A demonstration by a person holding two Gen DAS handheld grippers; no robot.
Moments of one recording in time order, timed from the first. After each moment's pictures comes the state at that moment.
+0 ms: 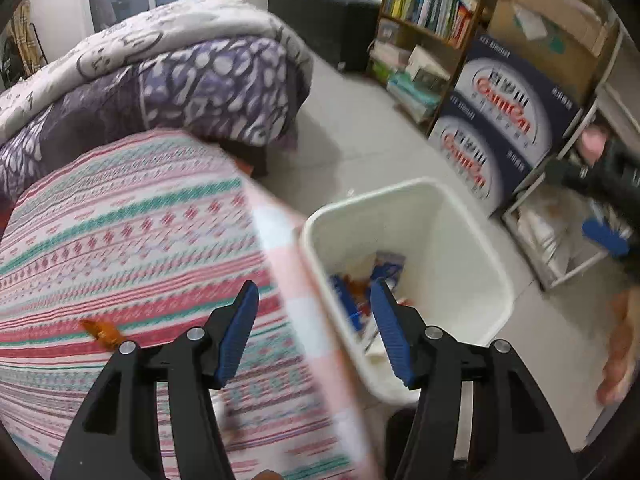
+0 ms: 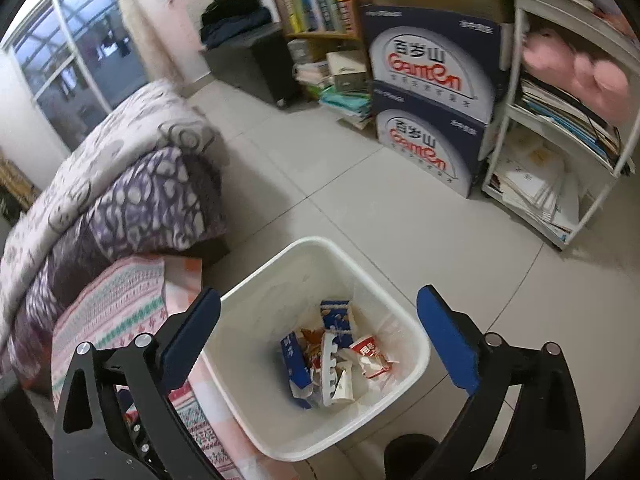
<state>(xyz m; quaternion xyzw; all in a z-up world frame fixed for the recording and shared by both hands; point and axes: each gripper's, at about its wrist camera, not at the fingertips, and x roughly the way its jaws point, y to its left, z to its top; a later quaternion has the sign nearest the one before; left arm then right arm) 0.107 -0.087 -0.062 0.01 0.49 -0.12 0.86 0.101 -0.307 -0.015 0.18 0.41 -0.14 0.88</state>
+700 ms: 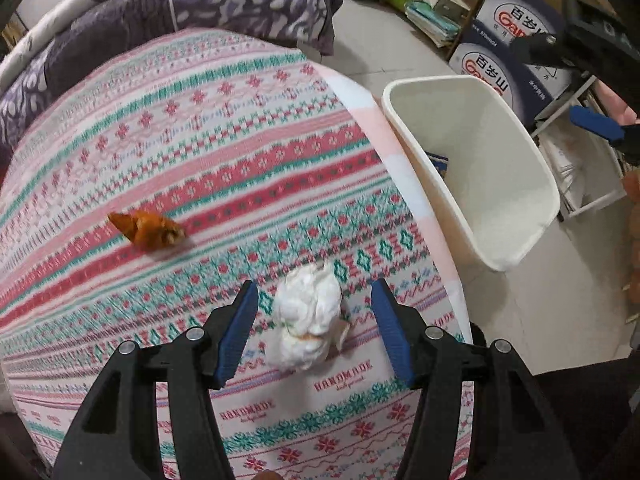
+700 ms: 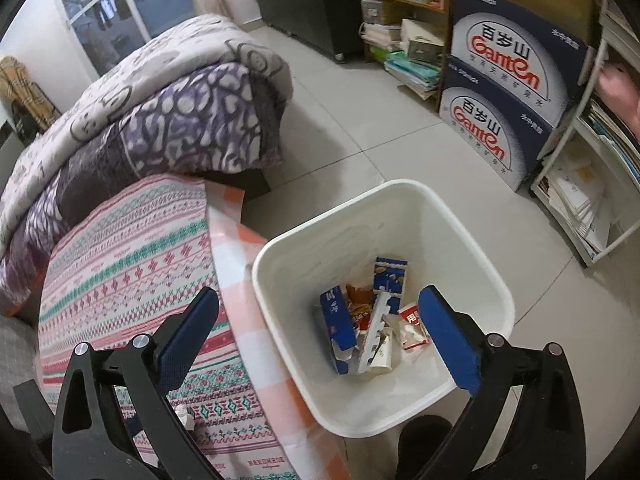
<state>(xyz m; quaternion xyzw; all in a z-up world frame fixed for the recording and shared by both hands) 0.064 -0.011 -0.116 0.03 0.59 -0.13 0.79 0.126 -0.209 -0.046 0.11 0.48 -0.07 0.87</state>
